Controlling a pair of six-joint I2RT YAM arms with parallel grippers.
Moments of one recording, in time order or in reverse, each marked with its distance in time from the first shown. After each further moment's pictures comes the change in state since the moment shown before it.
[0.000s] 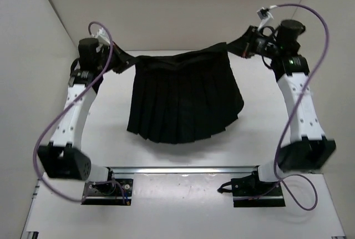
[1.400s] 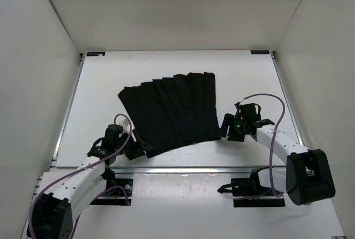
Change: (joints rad) left arm -0.240 -0.586 -1.213 0.123 -0.056 -0.116; right arm 0.194 -0.225 -1.098 -0.010 0.574 0.003
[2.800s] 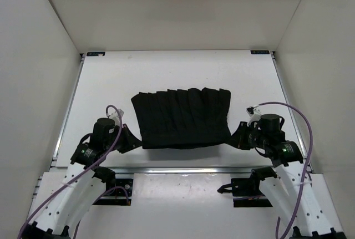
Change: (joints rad) left arm -0.039 -0.197 0.309 -0.444 -0.124 0.135; right arm -0.008 -0.588 0.052 -0.389 -0.164 -0.046
